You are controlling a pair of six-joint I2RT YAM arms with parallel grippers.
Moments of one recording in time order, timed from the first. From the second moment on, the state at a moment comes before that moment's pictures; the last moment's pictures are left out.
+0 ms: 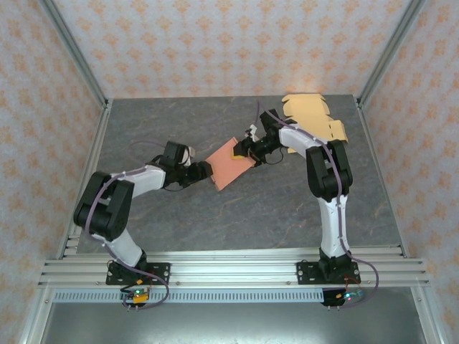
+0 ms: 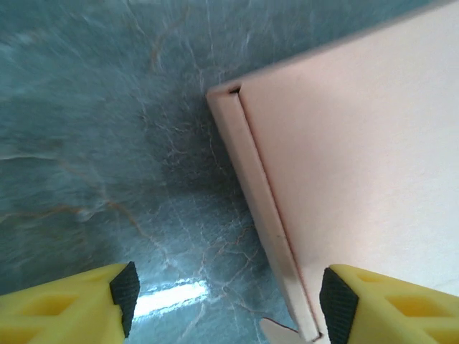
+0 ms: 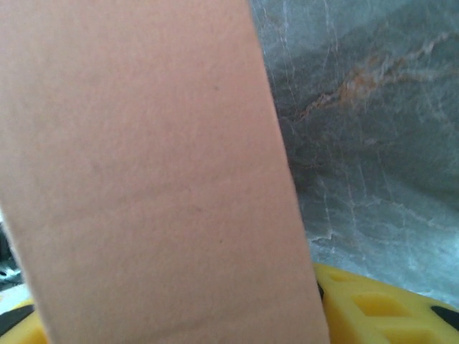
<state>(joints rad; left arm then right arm) -0.27 1.63 0.81 -0.09 0.37 -0.67 0.35 2.17 1.62 -0.71 -0.93 0.49</state>
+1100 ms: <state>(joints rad) -0.76 1.44 0.47 0.53 -0.01 0.56 0.26 1.85 1.30 -0.77 -0.96 1.06</state>
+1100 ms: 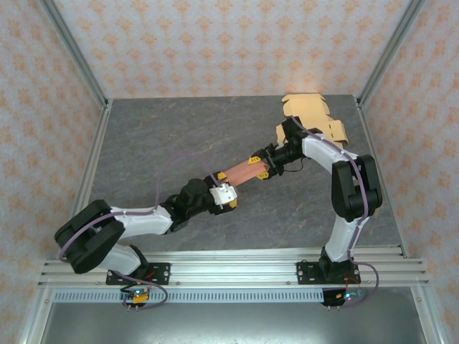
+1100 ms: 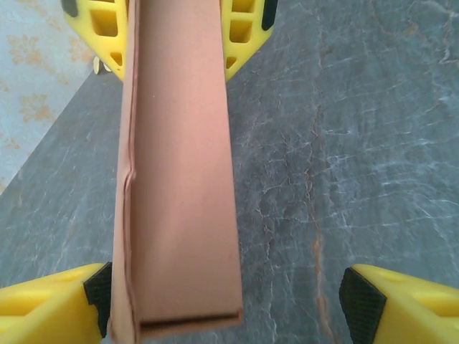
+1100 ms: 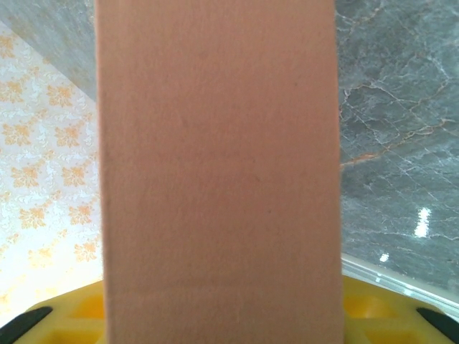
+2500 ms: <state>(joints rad) -0.57 1.59 0.87 -0.05 0.35 0.51 0.33 1.44 1.02 -0.56 -0.48 -0.23</state>
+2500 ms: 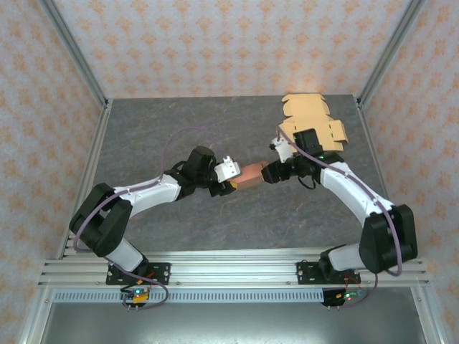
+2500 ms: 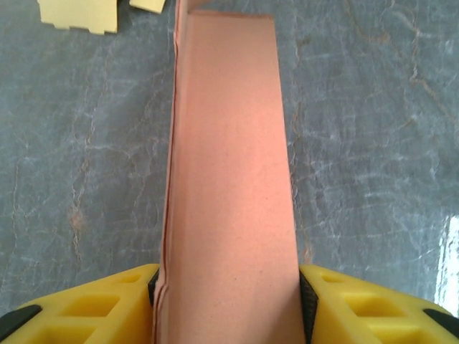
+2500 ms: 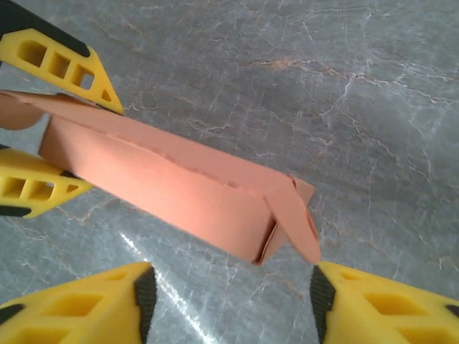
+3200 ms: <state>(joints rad) -0.57 1.60 0.89 -0.06 0.37 0.56 0.35 1.55 1.14 -0.55 -0.33 -0.34</state>
